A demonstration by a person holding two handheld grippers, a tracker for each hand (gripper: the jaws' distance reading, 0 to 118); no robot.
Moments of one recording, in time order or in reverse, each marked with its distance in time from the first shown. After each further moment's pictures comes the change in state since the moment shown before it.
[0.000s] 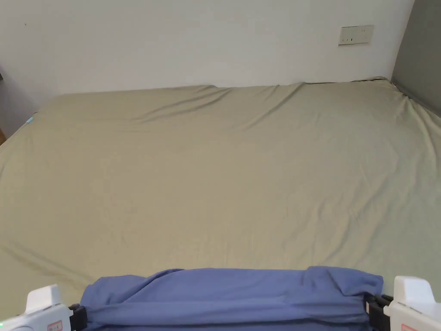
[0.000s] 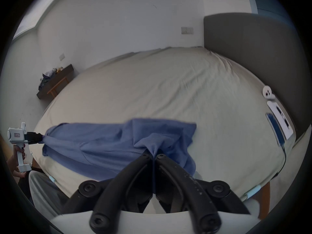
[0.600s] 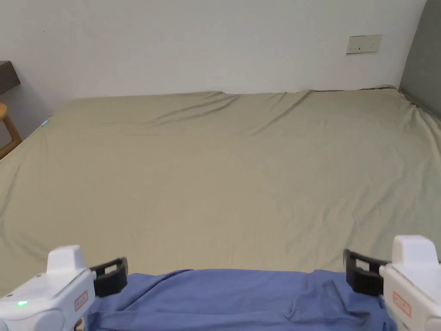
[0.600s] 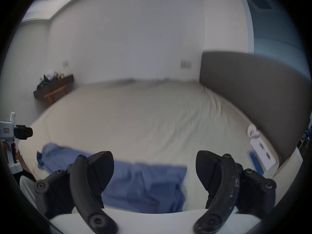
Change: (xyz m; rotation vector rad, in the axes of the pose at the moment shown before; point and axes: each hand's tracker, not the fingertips) left arm 0.058 0.032 0.077 0.410 -0.018 -0.167; right arm -0.057 0.070 0.077 0.377 -0.095 0.144
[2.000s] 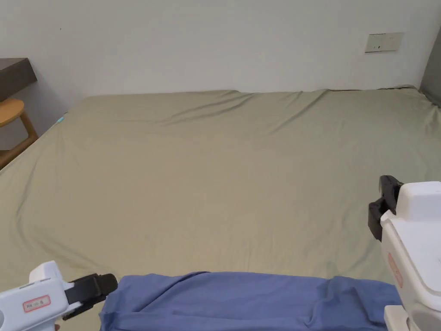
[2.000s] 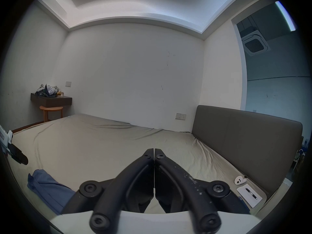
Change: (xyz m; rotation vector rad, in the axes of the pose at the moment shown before) left arm -0.107 -0.030 -0.031 -0.324 -0.320 0.535; right arm -0.063 0.059 0.024 0.338 -0.108 0.127
